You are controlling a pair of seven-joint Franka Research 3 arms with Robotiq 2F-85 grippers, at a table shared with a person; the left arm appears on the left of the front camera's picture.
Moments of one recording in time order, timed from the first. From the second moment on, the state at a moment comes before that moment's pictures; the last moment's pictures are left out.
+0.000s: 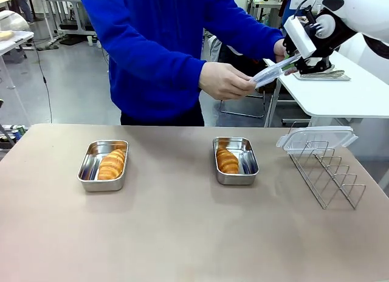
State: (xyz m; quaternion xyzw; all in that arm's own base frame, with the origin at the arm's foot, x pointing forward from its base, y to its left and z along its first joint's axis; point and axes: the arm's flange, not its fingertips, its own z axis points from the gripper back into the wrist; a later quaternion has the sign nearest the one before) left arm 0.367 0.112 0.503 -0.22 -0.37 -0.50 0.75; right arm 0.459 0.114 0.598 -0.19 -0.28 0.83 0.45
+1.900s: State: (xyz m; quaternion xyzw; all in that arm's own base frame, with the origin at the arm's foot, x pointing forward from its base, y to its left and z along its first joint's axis) left arm 0.367 0.112 0.503 -0.22 -0.37 -0.50 0.75; right arm 0.388 -0.132 0.599 0.15 -0.41 0.51 0.74
